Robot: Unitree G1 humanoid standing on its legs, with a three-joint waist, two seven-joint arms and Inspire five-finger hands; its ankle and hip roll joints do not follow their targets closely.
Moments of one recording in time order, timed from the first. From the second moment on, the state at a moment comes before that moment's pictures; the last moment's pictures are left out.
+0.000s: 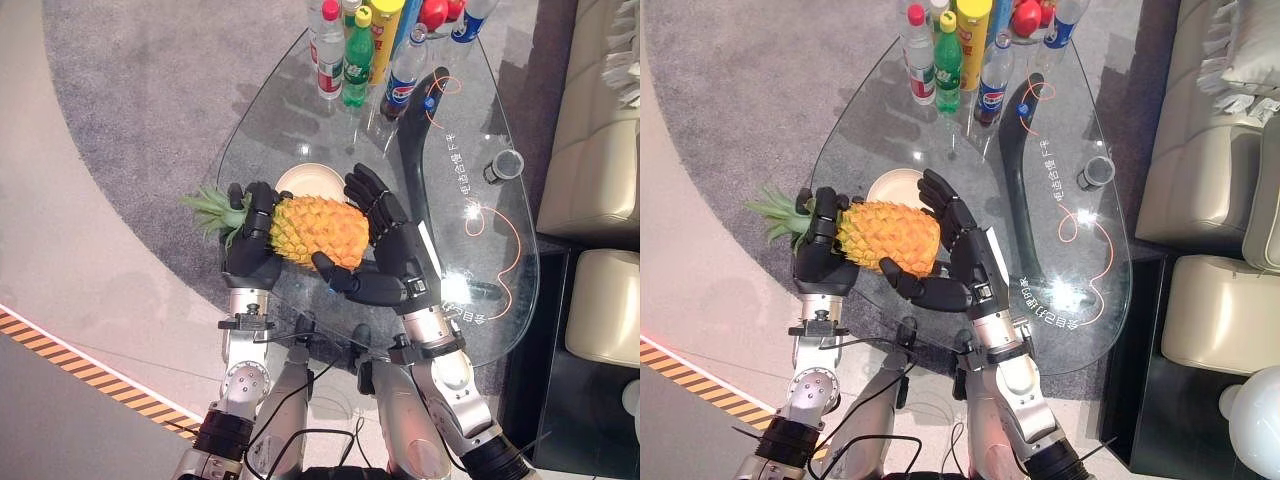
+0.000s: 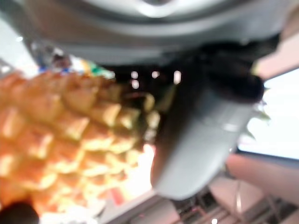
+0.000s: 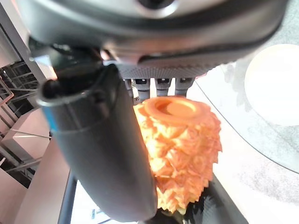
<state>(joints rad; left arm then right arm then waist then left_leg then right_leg) -0.20 0.13 -0.17 0.09 -1.27 -0.45 -0.40 -0.11 -0.19 0.38 -0.05 0.29 -0.50 -0.03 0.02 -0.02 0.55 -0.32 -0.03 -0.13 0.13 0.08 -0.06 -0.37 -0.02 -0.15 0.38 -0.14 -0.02</state>
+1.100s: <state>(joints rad) -0.22 0.25 0.02 0.10 -0.61 -0.73 0.23 -0.13 -0.23 0.23 0.08 0.54 -0.38 -0.25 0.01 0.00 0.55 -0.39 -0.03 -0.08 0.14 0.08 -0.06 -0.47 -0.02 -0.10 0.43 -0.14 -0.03</state>
